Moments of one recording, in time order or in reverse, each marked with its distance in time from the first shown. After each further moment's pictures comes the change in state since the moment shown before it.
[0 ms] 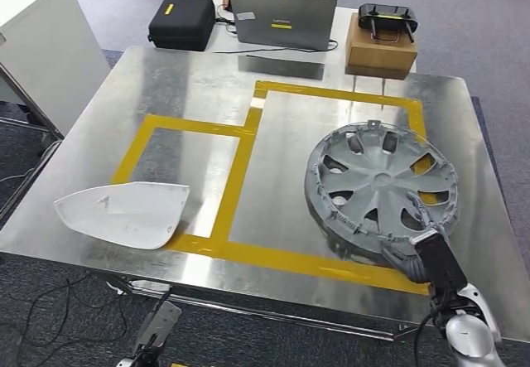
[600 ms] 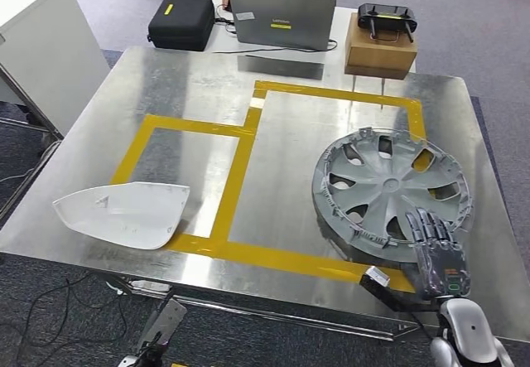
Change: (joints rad) left arm -0.010 -0.011 -0.003 0.000 -0.032 0.000 0.022; right arm 0.025 -0.072 0.082 0.140 0.991 -0.341 0.183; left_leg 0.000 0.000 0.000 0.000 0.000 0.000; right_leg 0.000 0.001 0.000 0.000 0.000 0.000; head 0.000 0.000
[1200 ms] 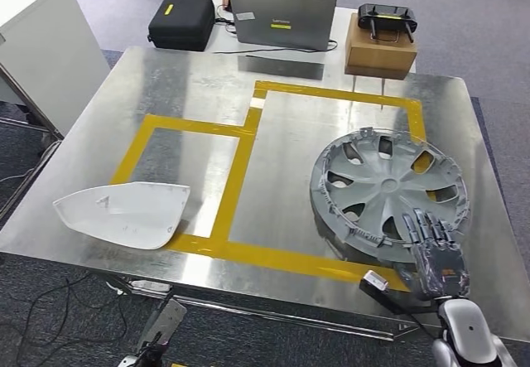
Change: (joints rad) left arm 0.000 0.000 0.000 0.000 -0.003 0.000 0.001; right arm -0.005 -0.030 0.031 0.023 0.128 -0.039 0.037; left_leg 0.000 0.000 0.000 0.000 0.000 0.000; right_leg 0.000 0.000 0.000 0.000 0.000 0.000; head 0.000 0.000
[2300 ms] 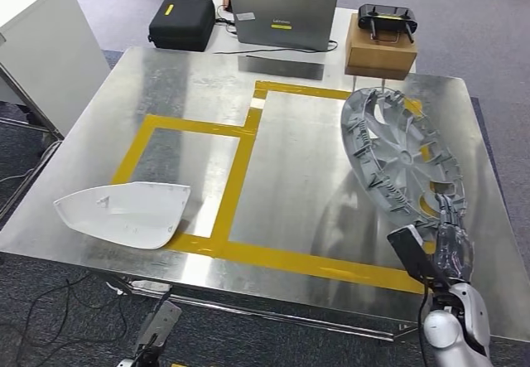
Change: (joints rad) left arm 0.008 0.005 0.030 0.000 0.015 0.002 -0.019; right arm -0.077 0.179 -0.166 0.013 -0.584 0.057 -0.078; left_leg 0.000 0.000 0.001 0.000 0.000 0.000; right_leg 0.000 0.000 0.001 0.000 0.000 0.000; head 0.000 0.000
